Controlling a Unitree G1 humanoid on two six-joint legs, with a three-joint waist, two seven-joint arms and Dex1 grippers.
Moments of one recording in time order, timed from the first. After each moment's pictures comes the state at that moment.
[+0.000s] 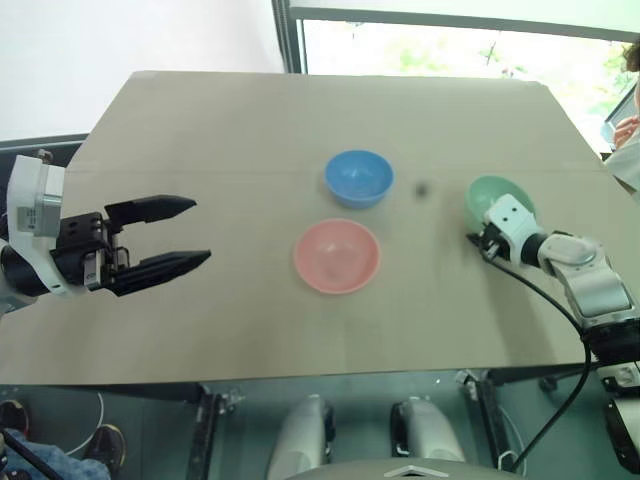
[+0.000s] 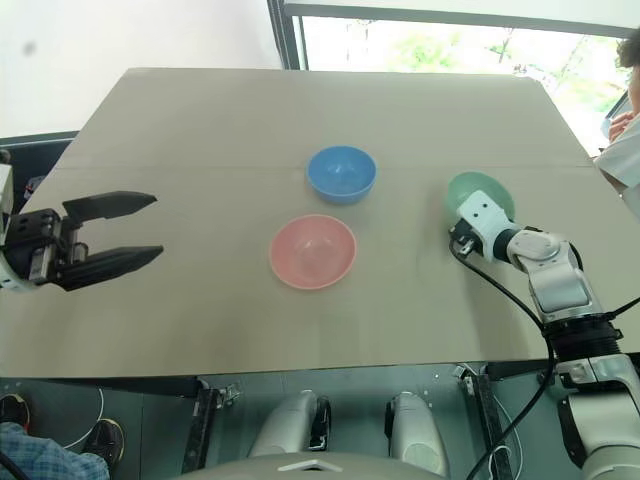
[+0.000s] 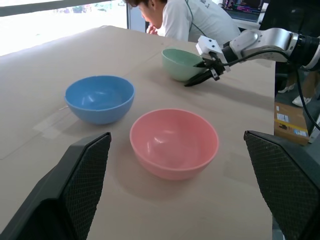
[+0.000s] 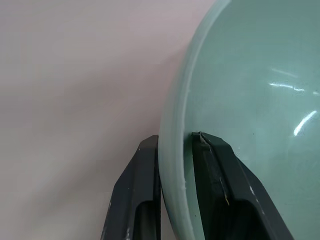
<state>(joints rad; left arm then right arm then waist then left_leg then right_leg) -0.08 1.02 0.63 -0.18 -0.84 0.60 -1.31 -0.47 -0.67 0.13 0.12 0.05 0.37 0.78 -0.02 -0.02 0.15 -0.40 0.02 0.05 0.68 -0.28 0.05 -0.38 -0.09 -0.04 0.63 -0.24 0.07</state>
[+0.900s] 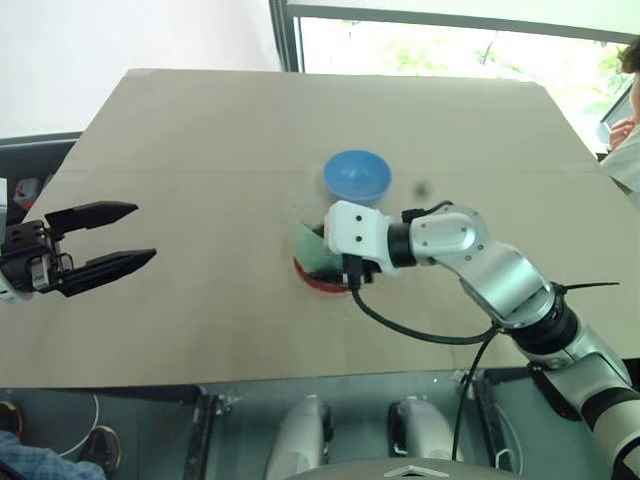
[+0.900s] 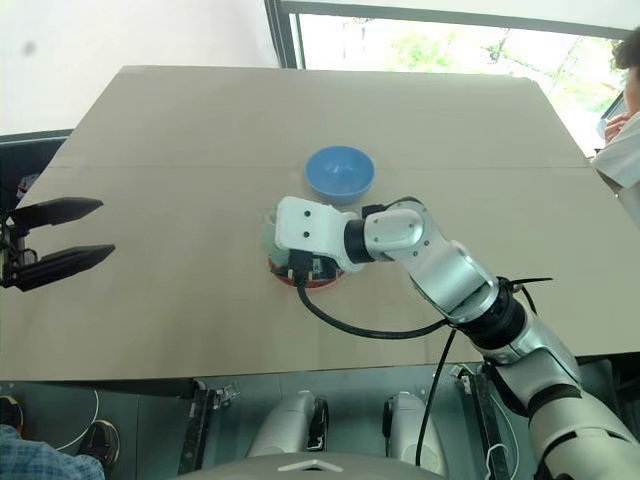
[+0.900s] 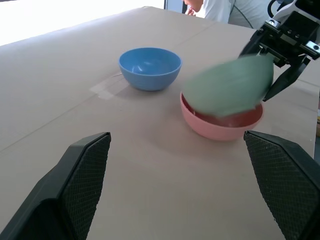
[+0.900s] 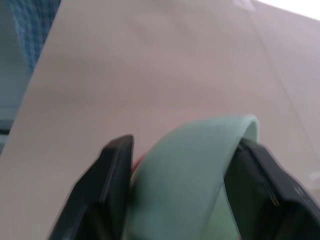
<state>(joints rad) -0.04 1.08 0.69 0.07 -0.71 0.45 -1.44 -0.80 -0.38 0.54 -0.37 0.11 0.71 0.85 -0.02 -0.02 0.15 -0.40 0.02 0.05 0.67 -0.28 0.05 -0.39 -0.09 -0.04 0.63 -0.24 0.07</state>
